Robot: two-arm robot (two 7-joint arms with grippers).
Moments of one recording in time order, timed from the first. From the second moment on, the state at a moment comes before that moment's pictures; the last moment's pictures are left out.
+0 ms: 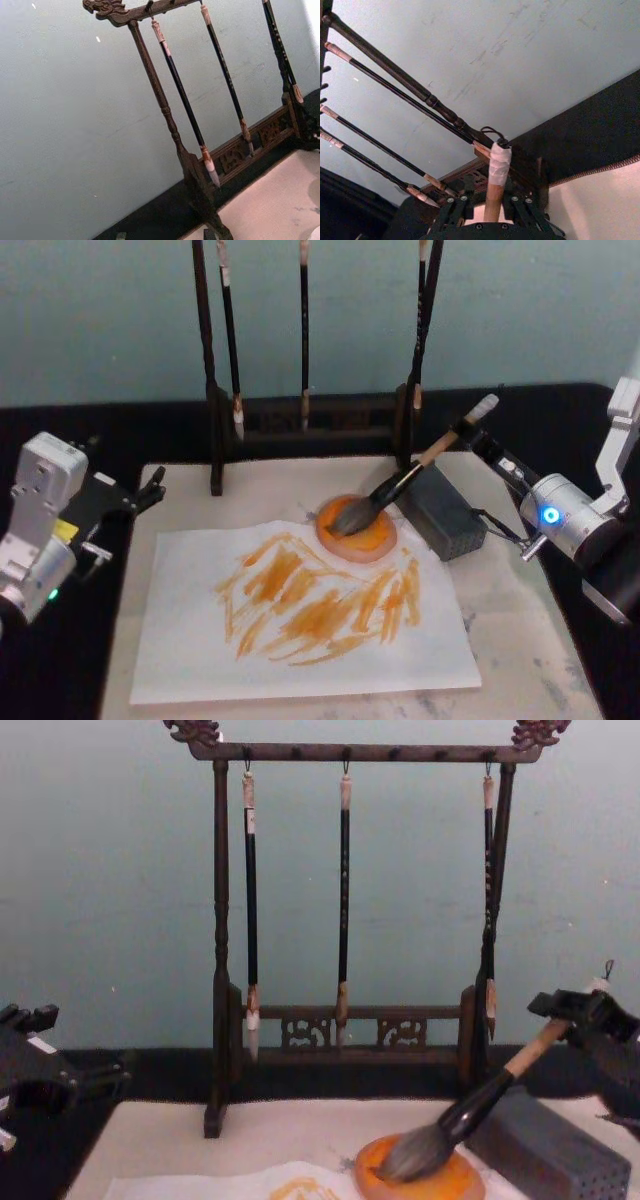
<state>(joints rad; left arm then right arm) -0.20 0.60 0.45 -1.41 -0.25 -0.12 0.03 0.42 0.37 -0.39 -1.10 1.26 0.15 0.32</state>
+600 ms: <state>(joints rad) -0.20 0.60 0.45 -1.41 -0.25 -0.12 0.03 0.41 0.37 -0.39 -1.10 1.26 0.15 0.32</state>
